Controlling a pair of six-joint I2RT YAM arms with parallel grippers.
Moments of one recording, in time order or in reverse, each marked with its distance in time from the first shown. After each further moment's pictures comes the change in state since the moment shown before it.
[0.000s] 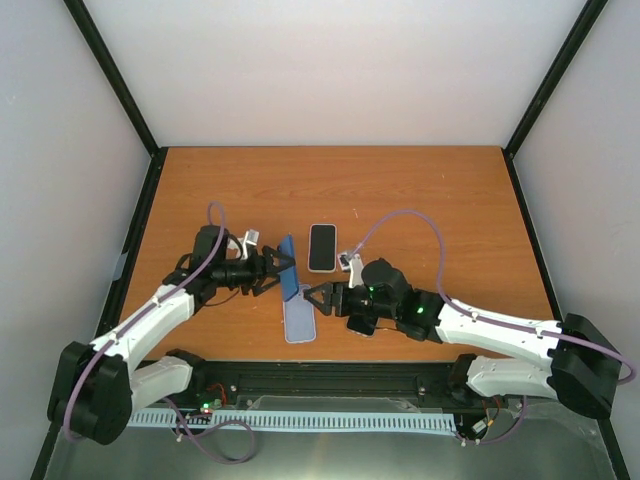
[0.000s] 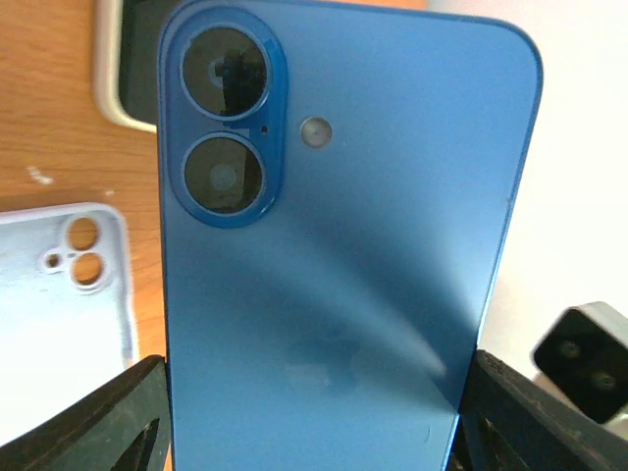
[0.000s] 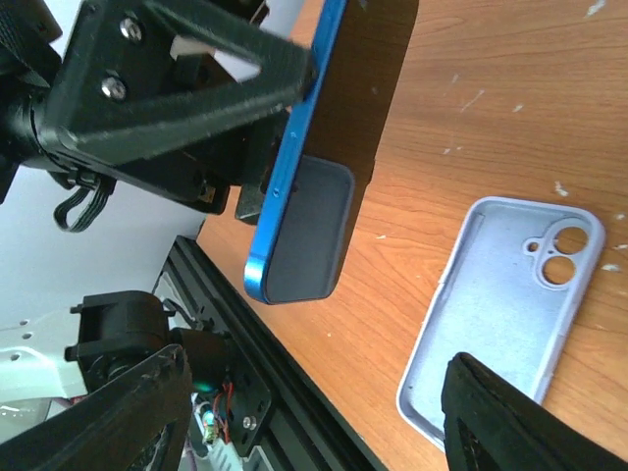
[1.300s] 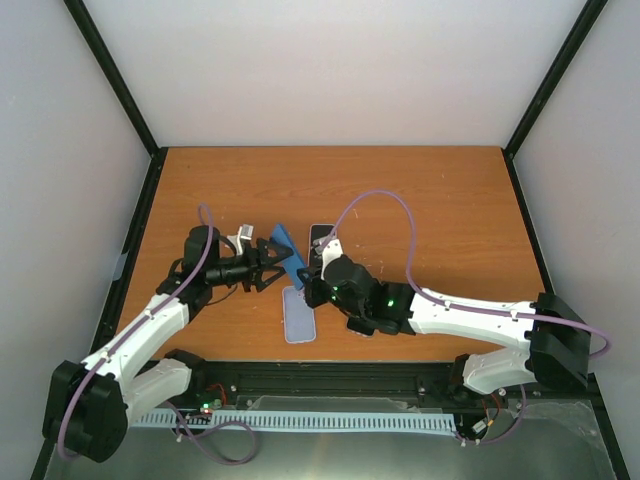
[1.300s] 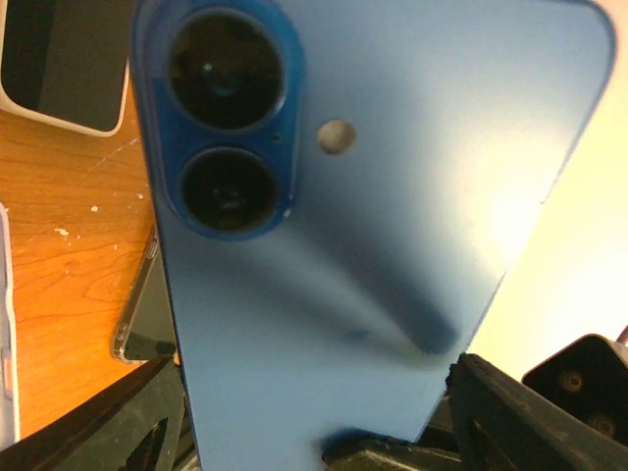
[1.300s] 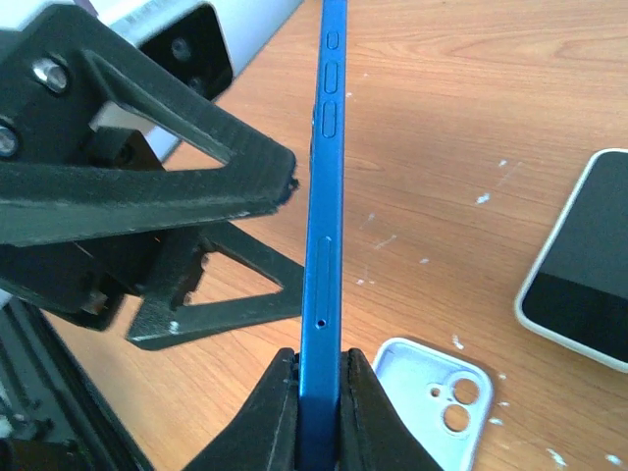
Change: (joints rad) left arm 0.002 -0.111 -0.032 0.176 0.049 -0.267; right arm 0.159 0.190 0.265 -0.101 0.452 -0.242
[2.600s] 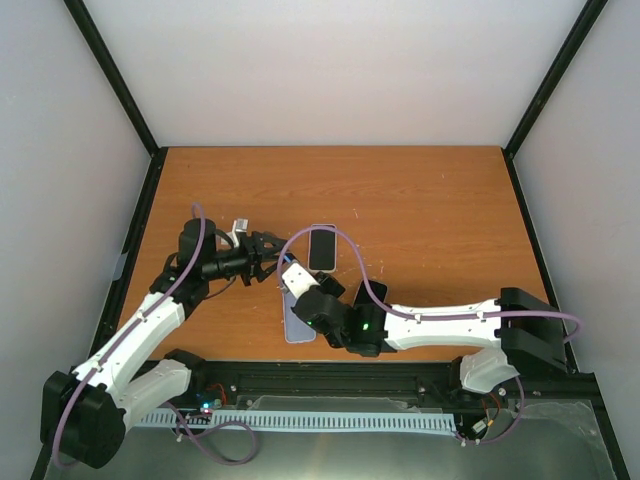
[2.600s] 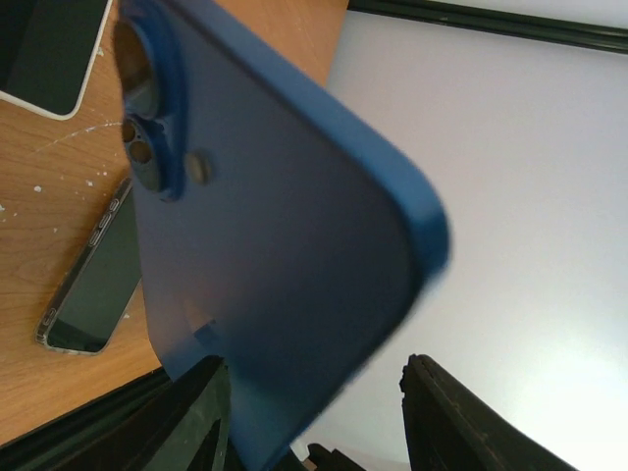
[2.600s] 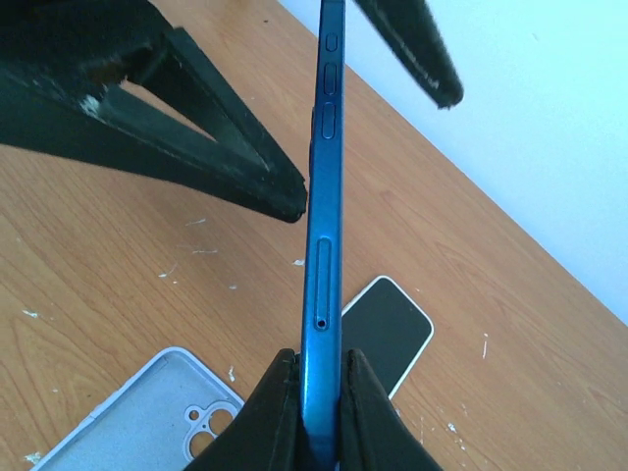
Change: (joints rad) left arm -0.014 -0.037 0.093 -0.077 -0.047 -0.188; right arm 0.190 0.134 0.026 0.048 0.531 -0.709
